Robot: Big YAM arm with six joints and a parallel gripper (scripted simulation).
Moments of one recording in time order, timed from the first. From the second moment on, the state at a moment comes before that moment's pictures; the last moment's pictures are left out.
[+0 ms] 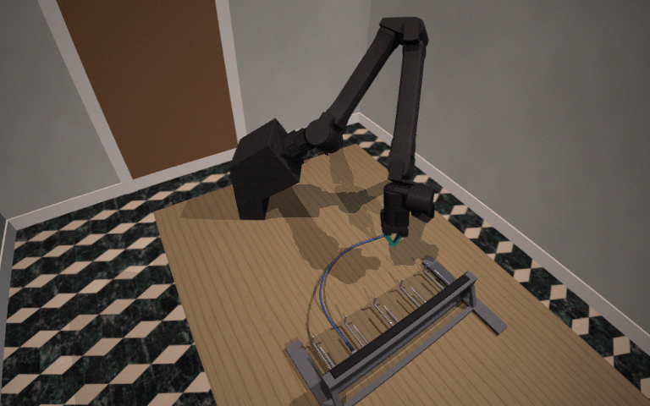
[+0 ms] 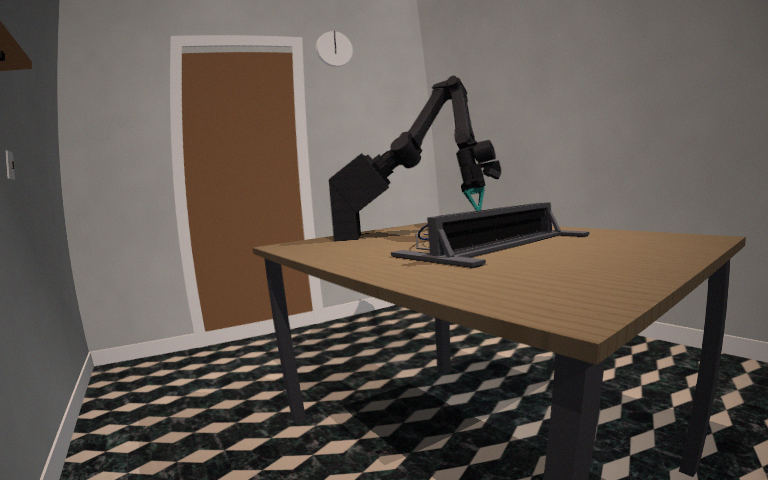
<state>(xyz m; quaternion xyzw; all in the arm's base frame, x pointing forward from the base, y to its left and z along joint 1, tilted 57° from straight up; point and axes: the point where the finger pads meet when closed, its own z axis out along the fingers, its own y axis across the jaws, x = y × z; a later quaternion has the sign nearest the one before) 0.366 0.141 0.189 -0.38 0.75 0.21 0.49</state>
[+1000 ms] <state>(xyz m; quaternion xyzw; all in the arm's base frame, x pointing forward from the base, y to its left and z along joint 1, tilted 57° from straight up) 0.274 0.198 0.190 -0.59 0.65 0.14 0.46</state>
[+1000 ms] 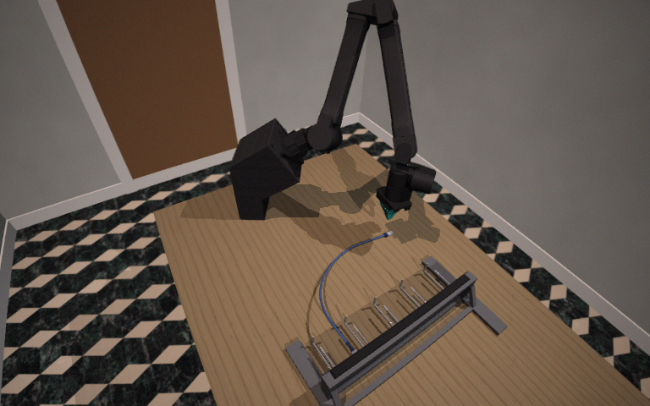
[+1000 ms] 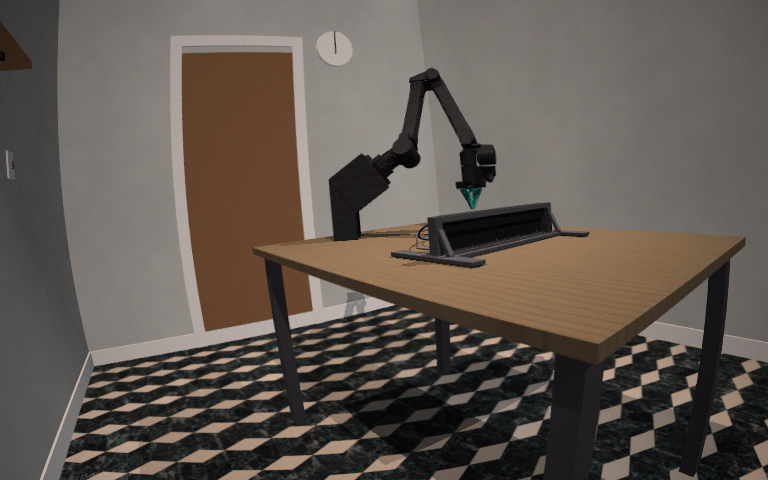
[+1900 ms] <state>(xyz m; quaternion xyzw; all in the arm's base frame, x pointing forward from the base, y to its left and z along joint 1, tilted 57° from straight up) 0.276 0.197 0.189 -0.59 0.65 0.14 0.45</state>
